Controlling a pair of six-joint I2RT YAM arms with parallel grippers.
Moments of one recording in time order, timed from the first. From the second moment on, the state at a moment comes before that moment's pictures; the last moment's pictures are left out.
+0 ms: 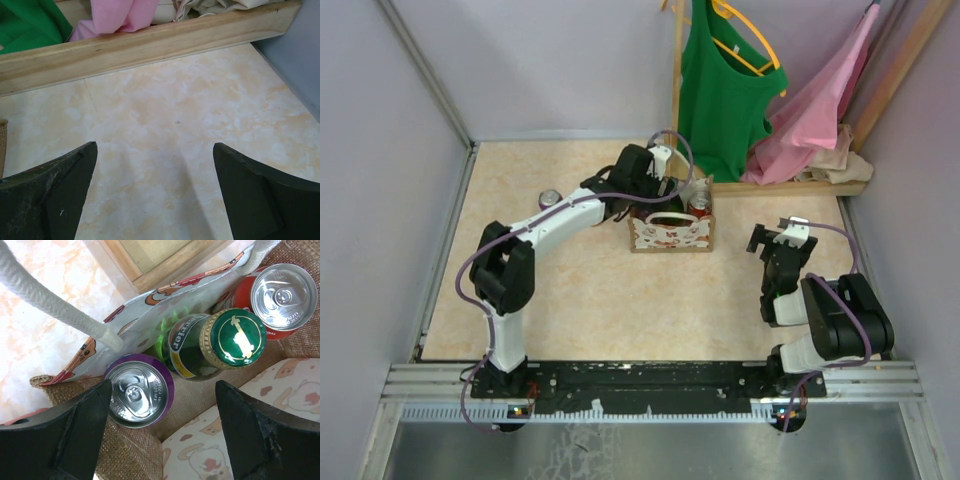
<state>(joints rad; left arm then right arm) -0.68 1.95 1.62 -0.33 -0.06 -0.03 0.09 1.46 0.15 1.20 0.39 0.05</state>
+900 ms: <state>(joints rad) -0.70 1.94 1.60 -0.29 -0.21 -0.02 0.09 1.46 0.15 1.20 0.39 0.05</state>
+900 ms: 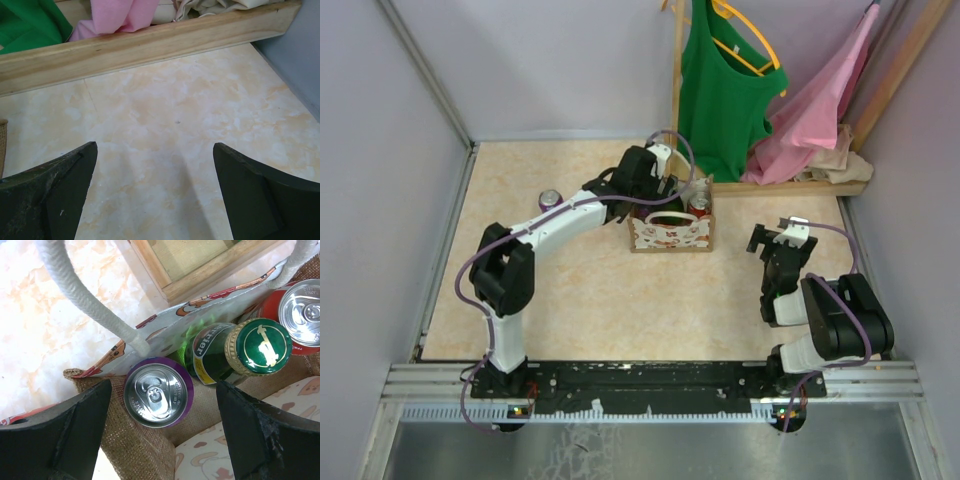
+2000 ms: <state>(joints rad) -0.71 1.95 1.60 -0.29 -0.22 -0.02 0.09 1.46 0.15 1.20 0.39 0.05</state>
